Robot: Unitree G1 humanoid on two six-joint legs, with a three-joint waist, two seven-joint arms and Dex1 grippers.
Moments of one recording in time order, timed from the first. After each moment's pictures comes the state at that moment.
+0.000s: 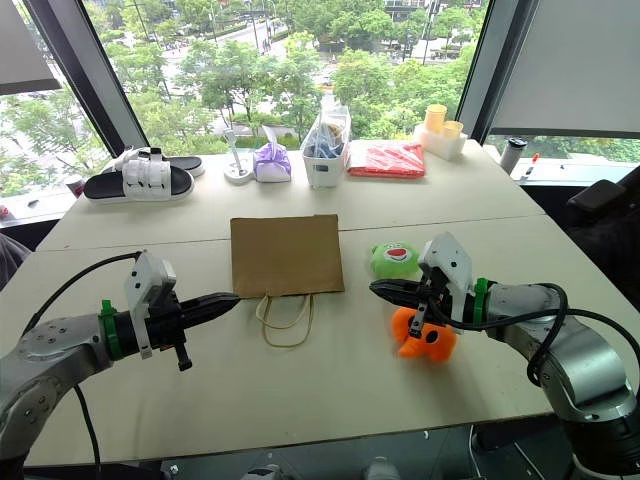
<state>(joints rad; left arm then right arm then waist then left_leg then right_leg) -0.09 0.75 0.22 -0.56 -0.72 0.69 -0.74 -0.28 -0.81 -0.12 -0.47 0.57 0.68 0.86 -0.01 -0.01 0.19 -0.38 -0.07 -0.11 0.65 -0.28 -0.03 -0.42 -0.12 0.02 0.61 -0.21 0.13</state>
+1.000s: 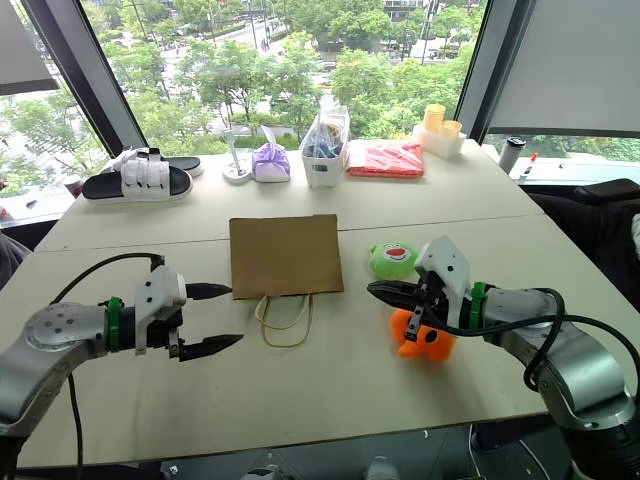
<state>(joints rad) -0.14 0.86 0.04 -0.34 -0.42 0.31 -1.02 -0.25 -0.81 -0.11 -0.51 0.57 0.68 0.81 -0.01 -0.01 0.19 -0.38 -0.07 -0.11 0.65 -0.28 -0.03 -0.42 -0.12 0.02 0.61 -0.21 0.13</state>
